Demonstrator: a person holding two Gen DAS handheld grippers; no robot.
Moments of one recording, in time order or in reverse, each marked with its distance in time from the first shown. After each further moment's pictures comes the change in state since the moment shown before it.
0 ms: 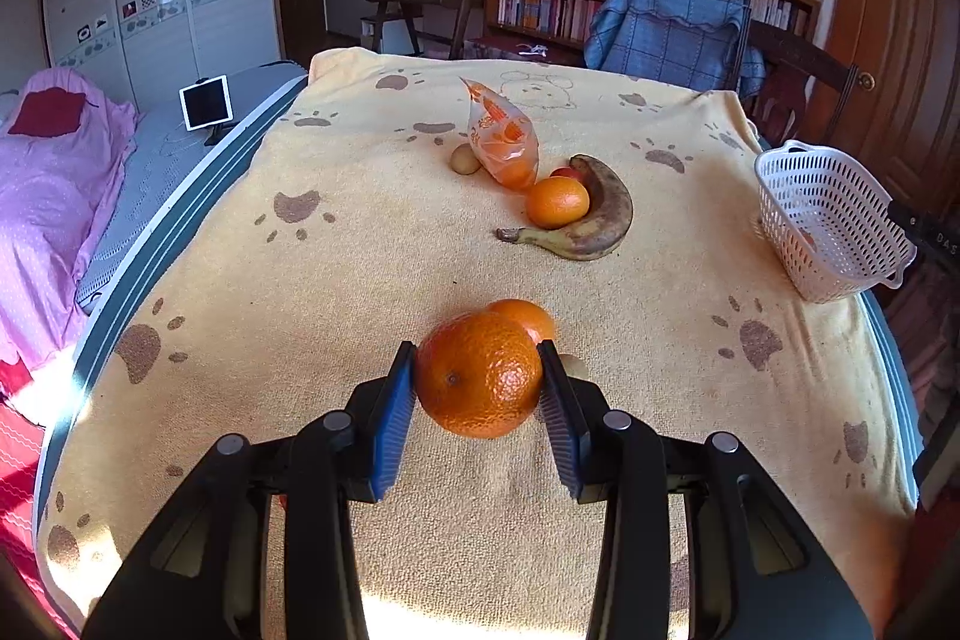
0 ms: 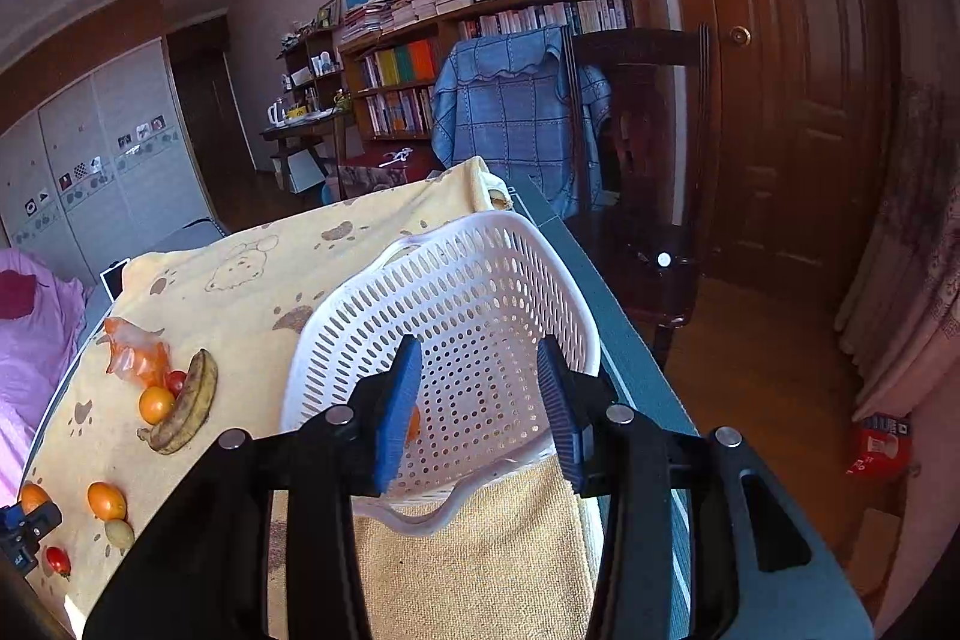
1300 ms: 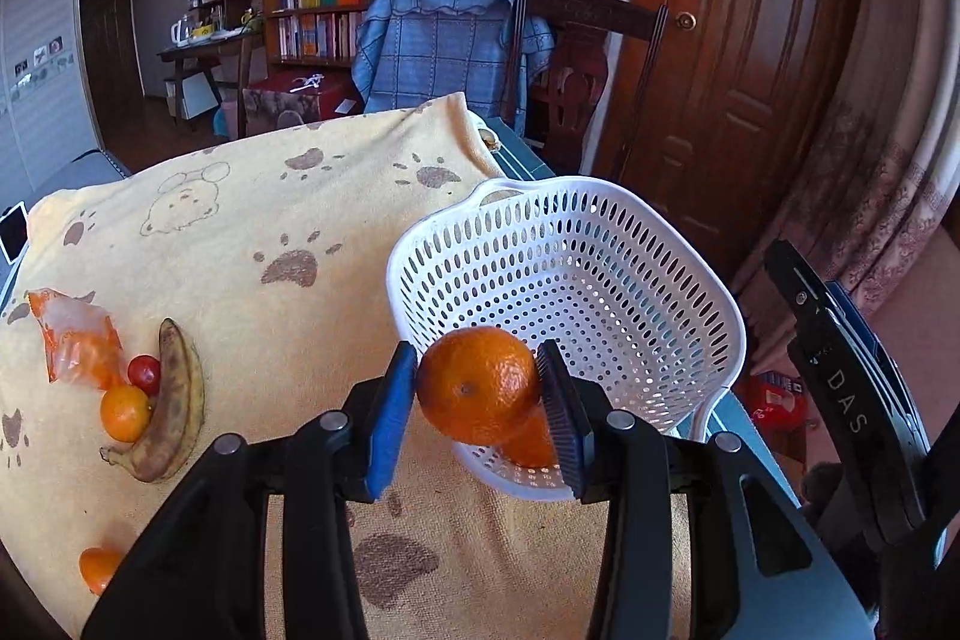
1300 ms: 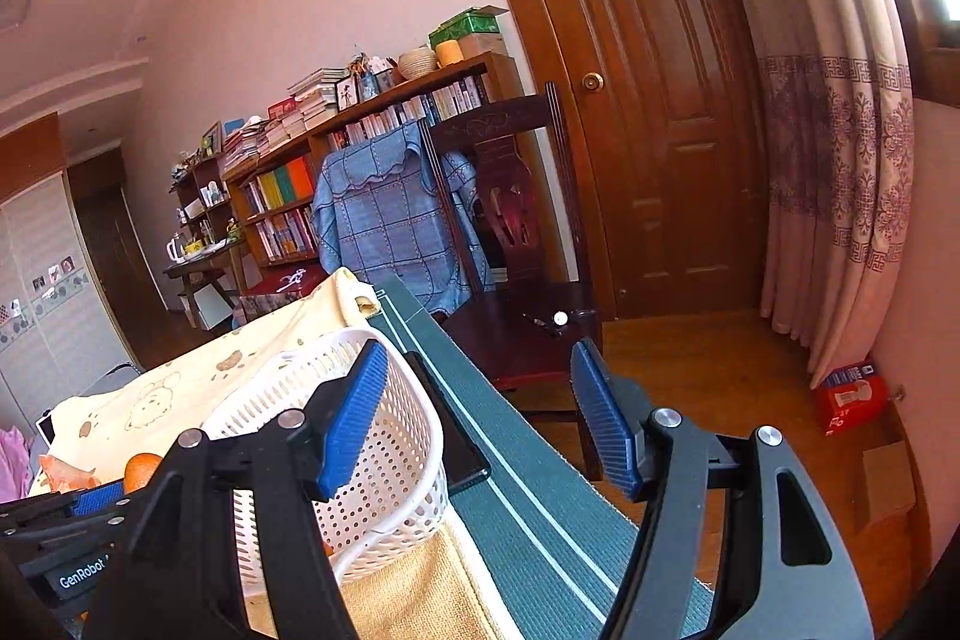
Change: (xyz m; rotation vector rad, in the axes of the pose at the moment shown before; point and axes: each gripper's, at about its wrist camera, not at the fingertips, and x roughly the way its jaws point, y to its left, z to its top) left arm 0.067 -0.229 0.088 0.266 -0.025 -0.364; right arm -0.016 -0.058 -0.012 0.210 -0.235 -0.229
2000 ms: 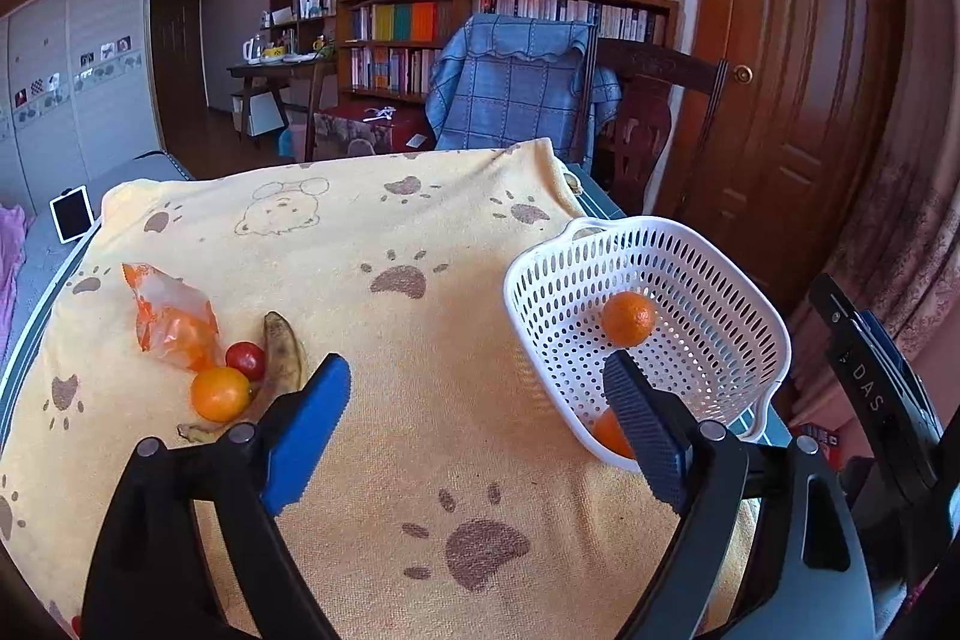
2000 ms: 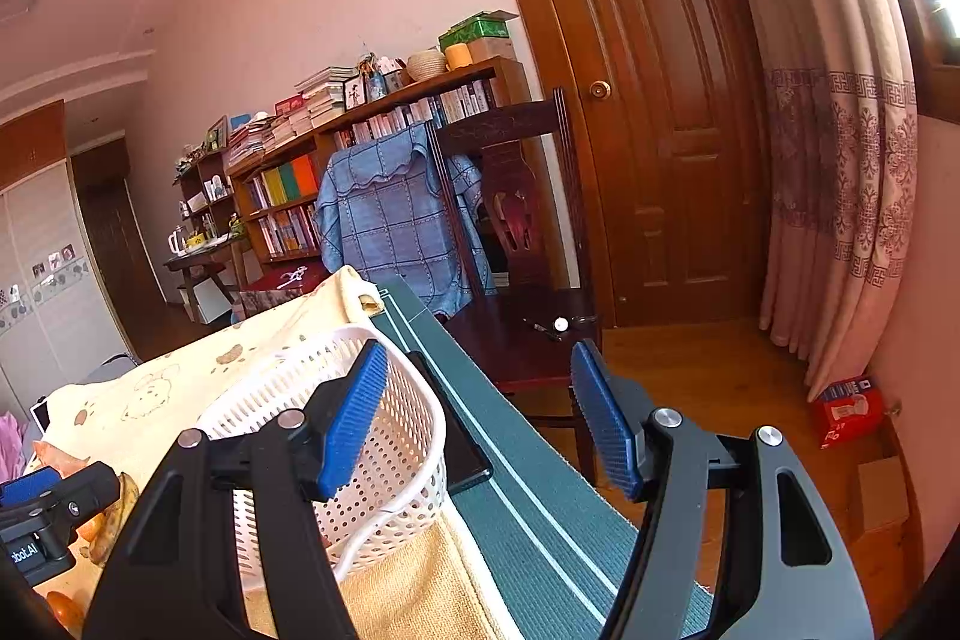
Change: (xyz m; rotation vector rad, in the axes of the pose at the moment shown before) left arm -0.045 0.039 -0.021 -0.084 -0.116 0.145; right arm 0.001 0.004 -0.002 -0.027 -0.011 0.000
